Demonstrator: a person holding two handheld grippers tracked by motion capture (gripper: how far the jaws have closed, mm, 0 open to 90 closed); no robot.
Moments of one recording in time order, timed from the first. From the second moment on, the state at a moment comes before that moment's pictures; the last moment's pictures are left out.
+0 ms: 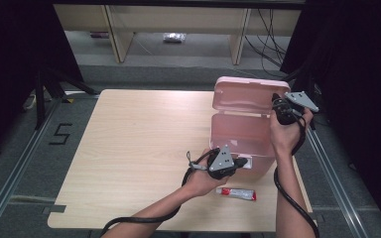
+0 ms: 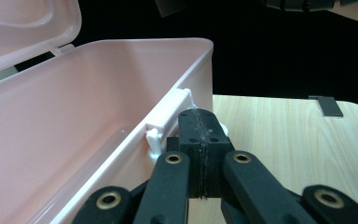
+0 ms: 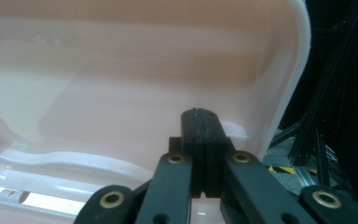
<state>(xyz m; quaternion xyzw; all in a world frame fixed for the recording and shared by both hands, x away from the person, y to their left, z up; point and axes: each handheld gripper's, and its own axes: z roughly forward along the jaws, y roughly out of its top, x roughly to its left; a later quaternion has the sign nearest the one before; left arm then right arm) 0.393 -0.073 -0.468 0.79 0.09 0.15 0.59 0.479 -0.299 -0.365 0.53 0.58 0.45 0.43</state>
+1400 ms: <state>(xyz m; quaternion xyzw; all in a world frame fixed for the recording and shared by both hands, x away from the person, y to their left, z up) 0.393 -0.073 -0.467 0.79 0.09 0.15 0.59 0.497 -0.292 -0.375 0.54 0.59 0.43 0.42</state>
